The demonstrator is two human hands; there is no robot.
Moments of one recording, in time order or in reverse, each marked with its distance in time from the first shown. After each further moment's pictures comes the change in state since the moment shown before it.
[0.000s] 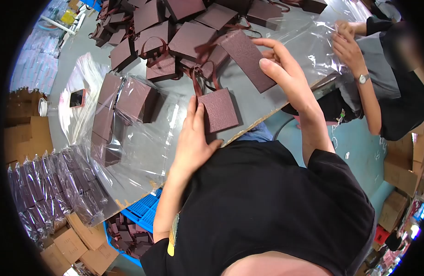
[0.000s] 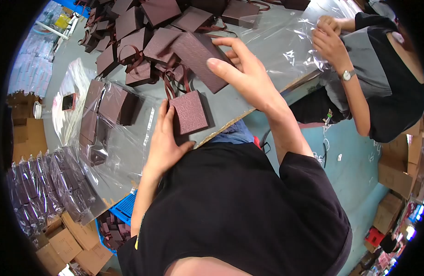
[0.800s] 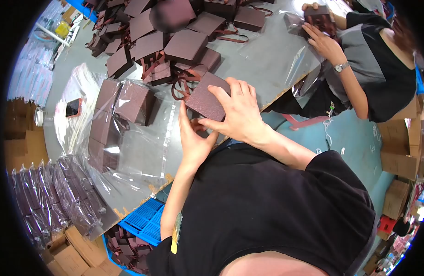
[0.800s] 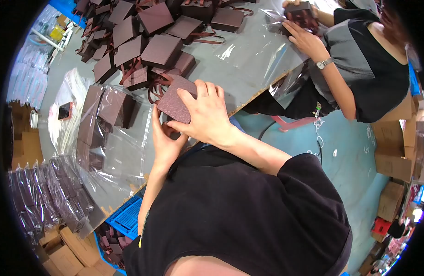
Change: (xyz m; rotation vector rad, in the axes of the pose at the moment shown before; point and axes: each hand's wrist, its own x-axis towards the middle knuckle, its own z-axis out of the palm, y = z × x) left_hand -0.008 -0.011 0.038 -0.678 0.250 -0.204; right_hand -0.054 0.041 0.094 -0.897 0.119 -0.375
